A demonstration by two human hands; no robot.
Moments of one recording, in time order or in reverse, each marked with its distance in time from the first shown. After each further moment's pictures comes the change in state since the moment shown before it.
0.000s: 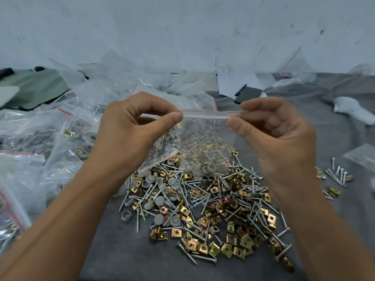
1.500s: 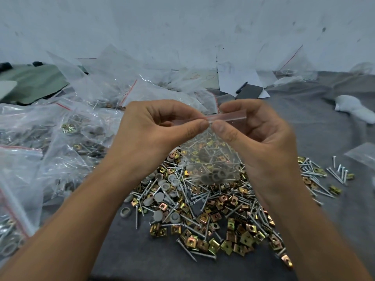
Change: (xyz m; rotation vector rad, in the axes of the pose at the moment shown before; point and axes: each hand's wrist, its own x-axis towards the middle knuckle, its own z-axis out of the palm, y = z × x) left_hand -0.007 0.013 0.022 -0.161 -0.135 -0.057; right_hand -0.012 0.001 0.017 0.096 -0.150 0.077
